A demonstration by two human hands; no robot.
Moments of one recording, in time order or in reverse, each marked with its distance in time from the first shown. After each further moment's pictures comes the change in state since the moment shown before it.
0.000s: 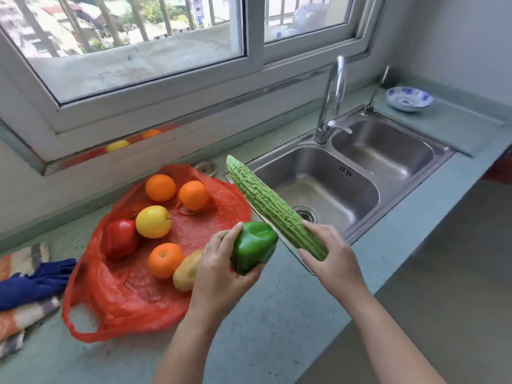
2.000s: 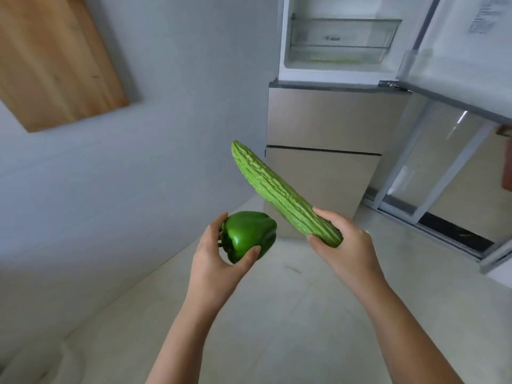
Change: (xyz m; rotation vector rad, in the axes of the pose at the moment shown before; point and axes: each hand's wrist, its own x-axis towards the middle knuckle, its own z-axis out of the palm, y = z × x) left_hand -0.319 0.684 0.587 -0.571 -1.347 0.761; right_hand -0.539 0.252 -0.643 -0.392 1.484 0.990
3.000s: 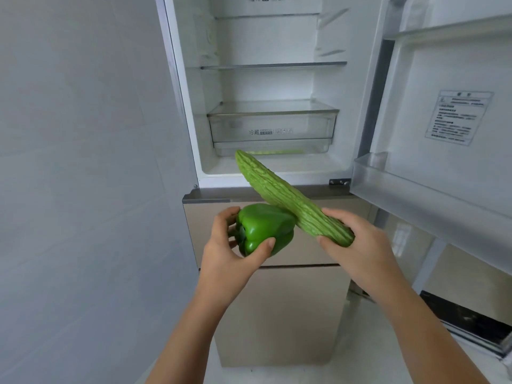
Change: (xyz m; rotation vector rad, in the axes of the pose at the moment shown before) left_hand 0.416 0.143 0.272 -0.275 -0.112 0.298; right_hand 0.429 0.127 -0.135 -0.093 0.204 -0.021
